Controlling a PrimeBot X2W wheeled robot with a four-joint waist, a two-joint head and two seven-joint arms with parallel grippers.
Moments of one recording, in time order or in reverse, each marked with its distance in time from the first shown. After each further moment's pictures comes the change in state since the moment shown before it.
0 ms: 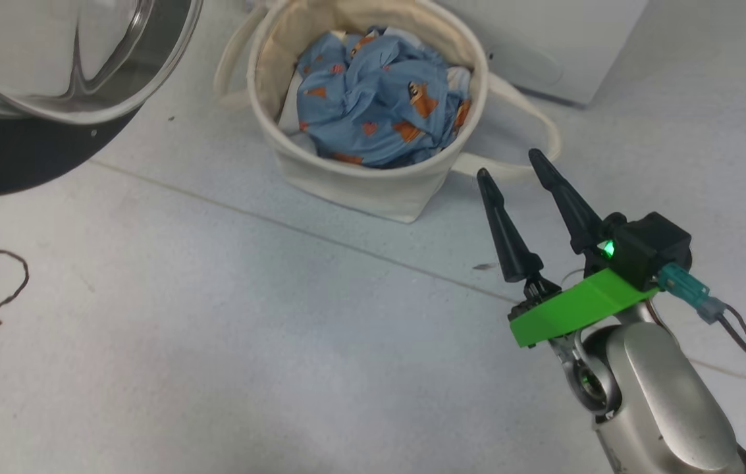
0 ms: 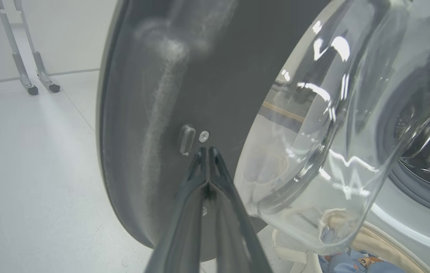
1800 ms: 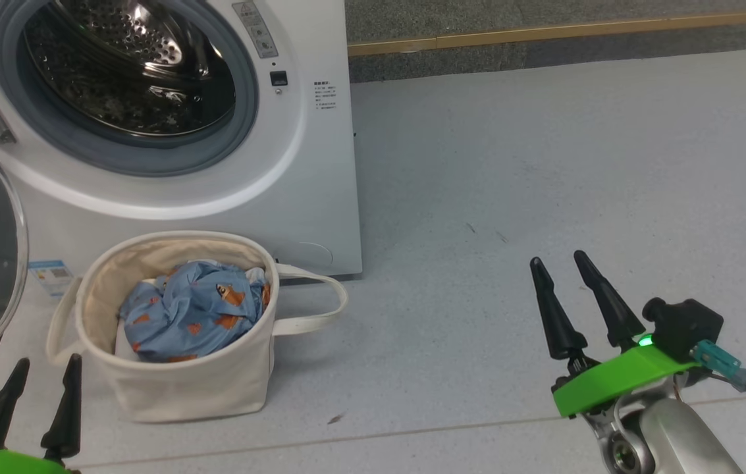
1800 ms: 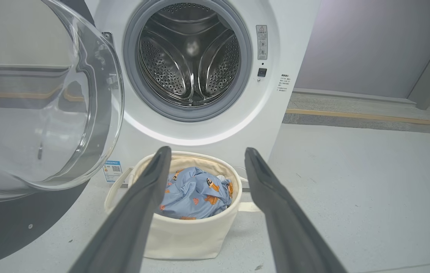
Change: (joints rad) left arm 0.798 0.163 -0.244 -0.659 -0.050 0.019 0.082; right arm 0.178 -0.059 -0.039 0.137 0.184 0.000 -0.095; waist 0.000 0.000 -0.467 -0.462
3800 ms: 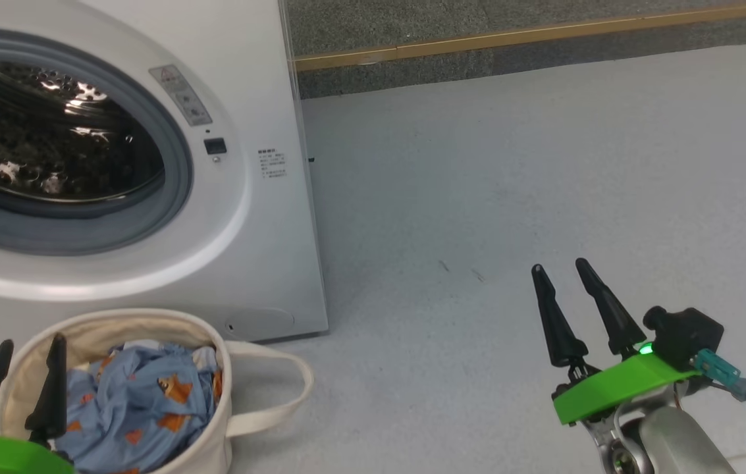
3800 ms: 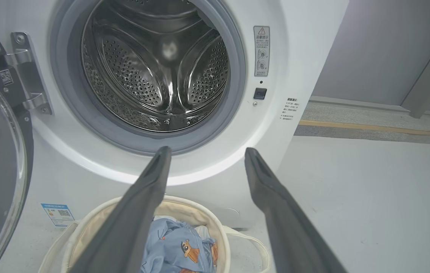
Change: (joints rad) left arm -0.012 0.034 0.007 -0.054 -0.062 0.025 0.017; right arm 0.023 0.009 -0.011 -0.004 -0.009 0.000 -0.008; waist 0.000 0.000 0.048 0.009
